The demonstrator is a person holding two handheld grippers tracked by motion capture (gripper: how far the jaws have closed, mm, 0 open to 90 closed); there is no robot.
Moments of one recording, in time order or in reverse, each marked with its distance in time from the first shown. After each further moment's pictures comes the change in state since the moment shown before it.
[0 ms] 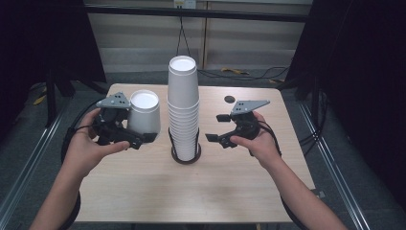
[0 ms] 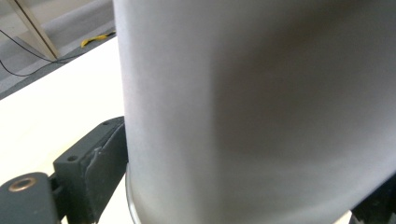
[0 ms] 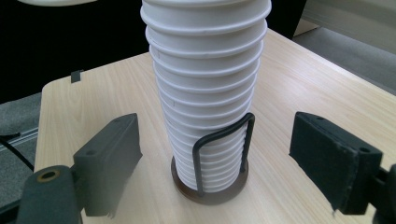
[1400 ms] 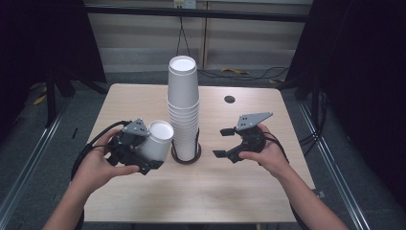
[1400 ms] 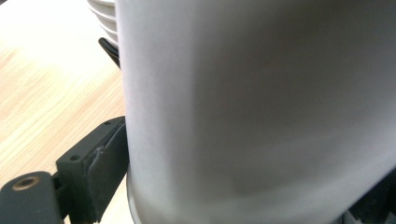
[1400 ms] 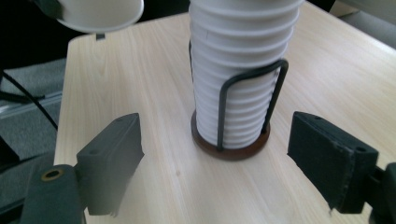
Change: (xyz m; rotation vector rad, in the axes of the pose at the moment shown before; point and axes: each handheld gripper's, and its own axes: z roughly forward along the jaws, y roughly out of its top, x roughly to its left) left arm -0.027 -0.032 0.034 0.225 -0.083 0.095; right arm 0.003 -0.035 -0.009 0.079 0.099 -0.069
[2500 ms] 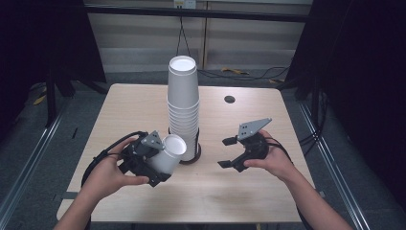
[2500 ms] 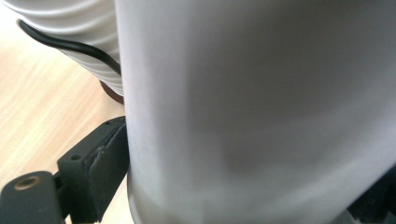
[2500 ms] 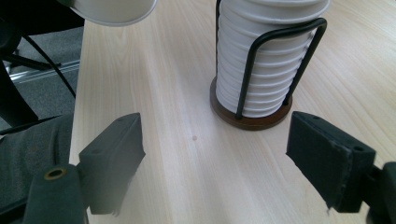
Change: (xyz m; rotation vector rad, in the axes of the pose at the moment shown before) left arm -0.024 0.004 0.025 0.126 -0.036 0.073; right arm 0.006 -0.014 -0.004 0.099 0.066 -0.054
